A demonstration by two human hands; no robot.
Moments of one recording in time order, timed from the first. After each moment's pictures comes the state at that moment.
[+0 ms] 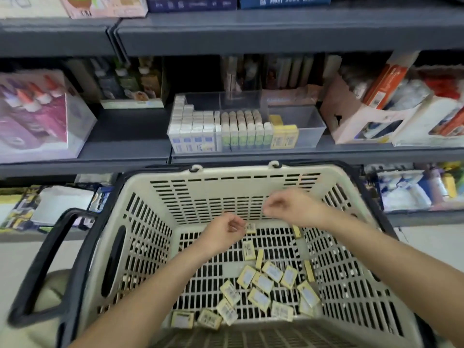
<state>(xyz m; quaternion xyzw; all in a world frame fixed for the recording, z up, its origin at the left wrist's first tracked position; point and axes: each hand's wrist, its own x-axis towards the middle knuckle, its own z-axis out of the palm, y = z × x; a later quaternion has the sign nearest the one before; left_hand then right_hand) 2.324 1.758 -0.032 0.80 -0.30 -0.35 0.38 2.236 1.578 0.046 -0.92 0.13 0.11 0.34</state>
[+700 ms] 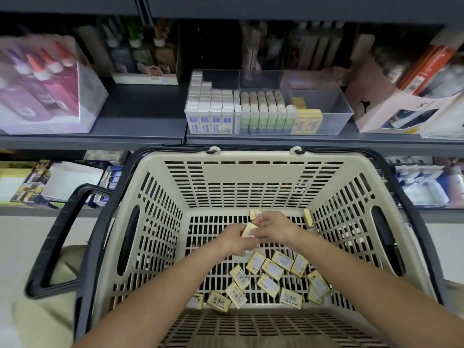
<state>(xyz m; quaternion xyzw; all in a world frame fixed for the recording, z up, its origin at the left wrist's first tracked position) 2.307 1.771 -0.082 0.73 -0.15 -0.53 0.40 2.245 1.635 -0.067 -0.68 0.32 0.19 0.63</state>
